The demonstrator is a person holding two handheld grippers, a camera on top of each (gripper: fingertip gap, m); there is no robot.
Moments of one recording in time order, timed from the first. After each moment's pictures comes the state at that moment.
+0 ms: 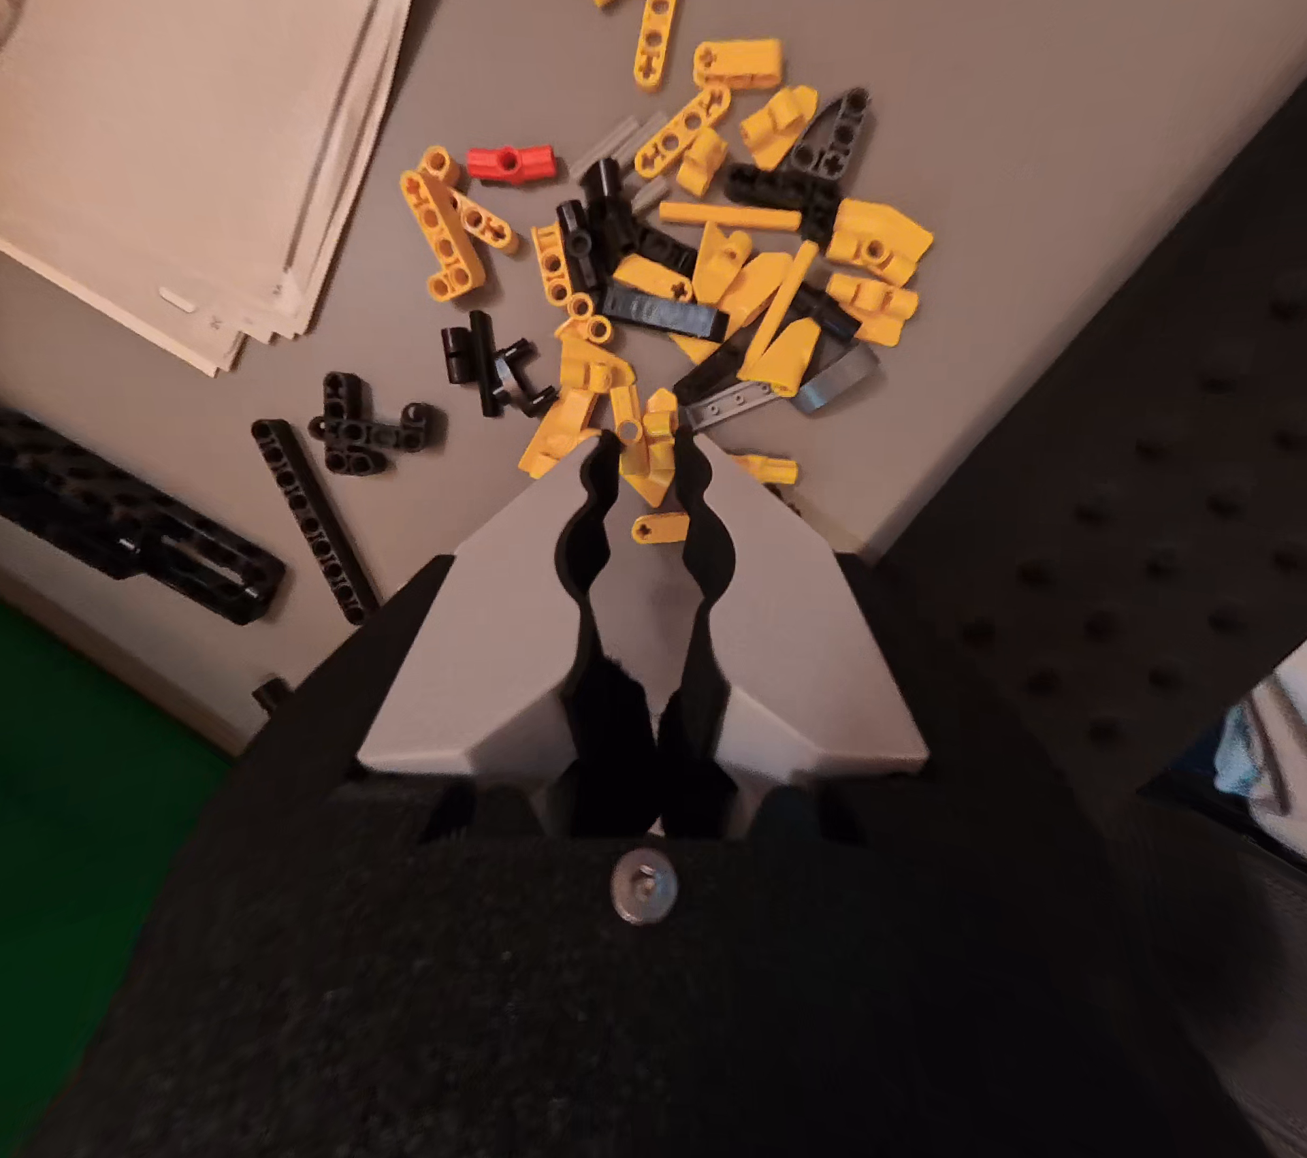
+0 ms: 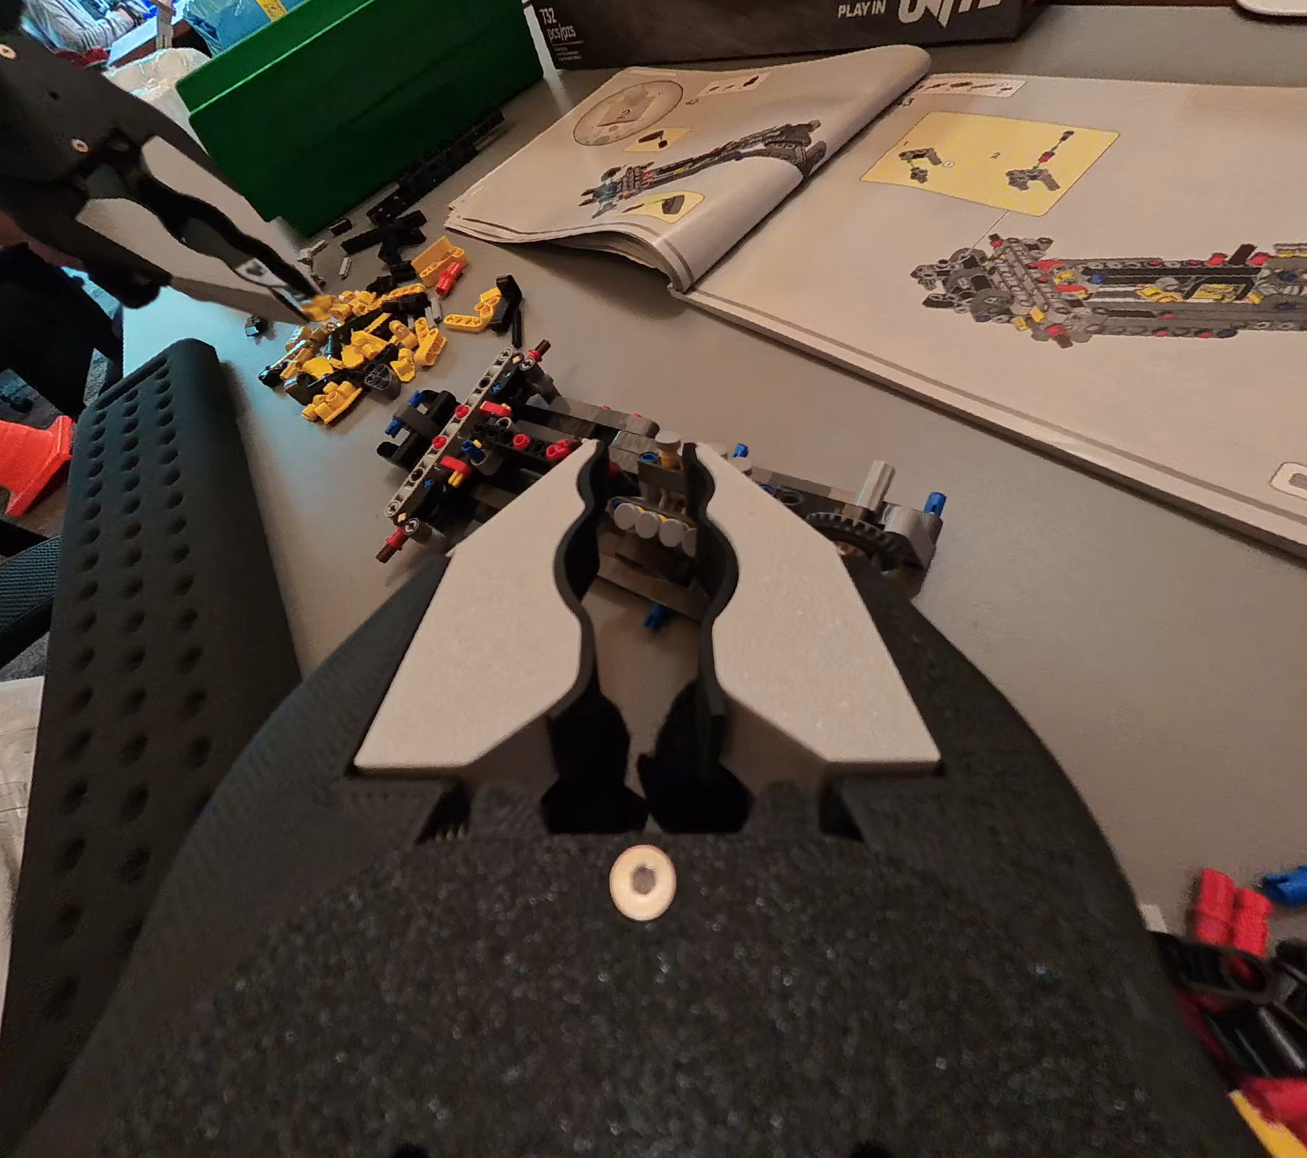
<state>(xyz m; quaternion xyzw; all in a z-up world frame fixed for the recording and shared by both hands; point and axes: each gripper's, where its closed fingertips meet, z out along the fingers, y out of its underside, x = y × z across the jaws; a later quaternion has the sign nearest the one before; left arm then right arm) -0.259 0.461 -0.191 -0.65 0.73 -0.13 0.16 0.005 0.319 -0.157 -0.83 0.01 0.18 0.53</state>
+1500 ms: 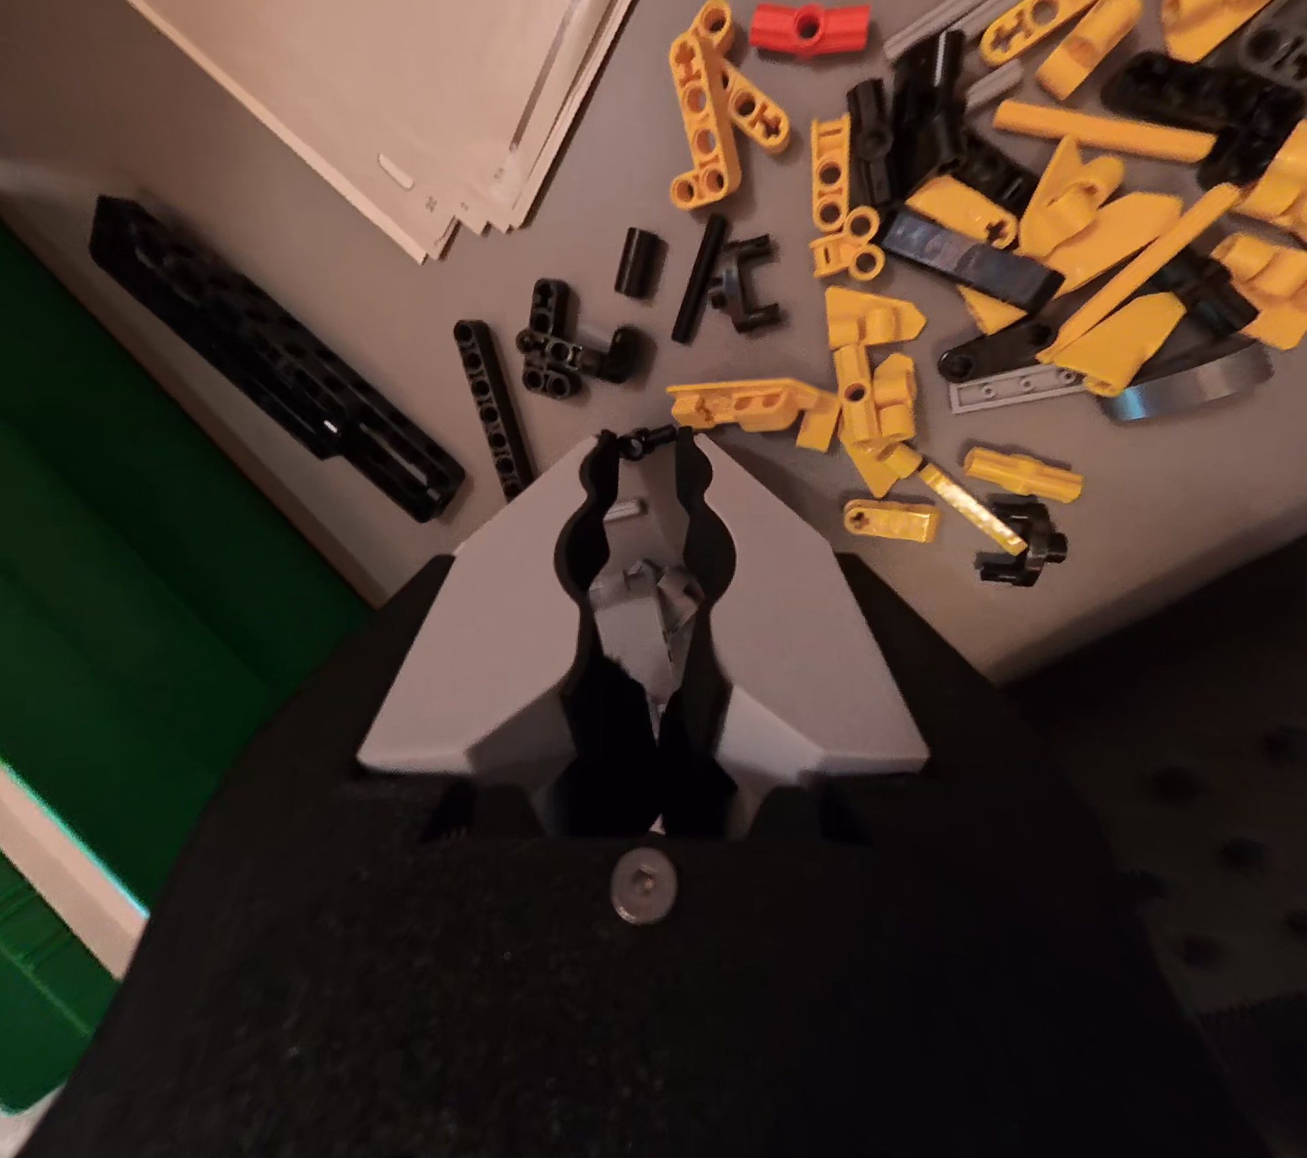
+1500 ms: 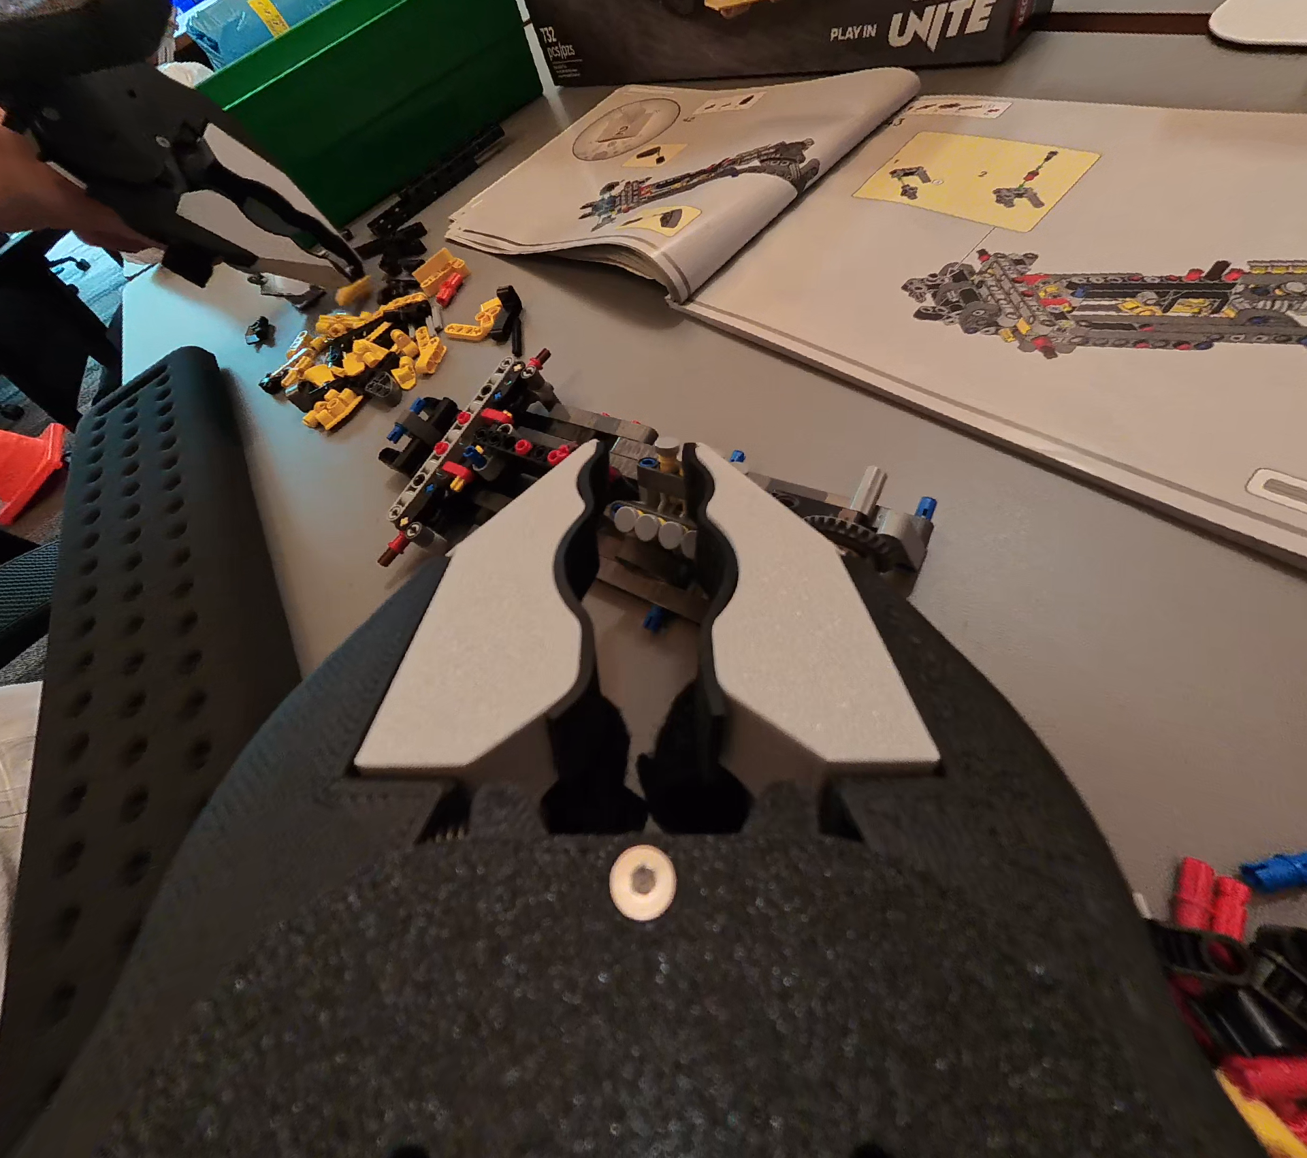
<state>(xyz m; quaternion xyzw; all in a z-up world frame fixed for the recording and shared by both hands) -0.272 0.524 -0.201 -0.70 0.69 0.01 0.19 0.006 0.317 -0.153 -0.82 0.01 0.18 0.54</state>
